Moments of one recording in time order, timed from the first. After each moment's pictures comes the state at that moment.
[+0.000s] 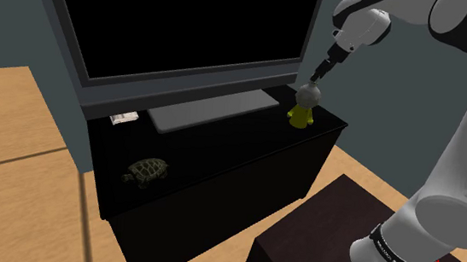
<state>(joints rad) -0.04 0.23 -0.62 -1.85 0.54 2.13 -1.14</state>
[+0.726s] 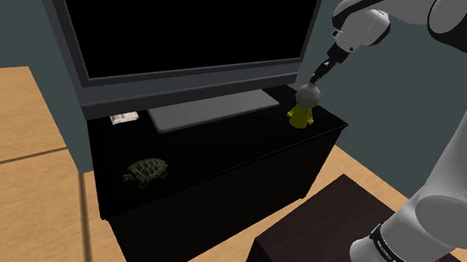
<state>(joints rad) -0.04 0.24 -0.61 -1.85 0.54 2.13 -1.14</state>
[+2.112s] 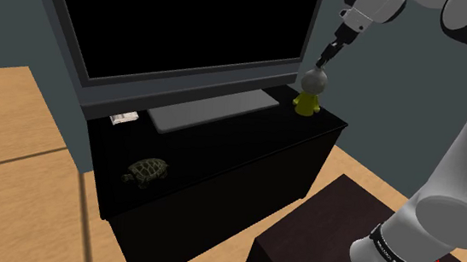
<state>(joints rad) -0.03 0.19 -0.63 -1.73 0.47 1.98 -1.06</state>
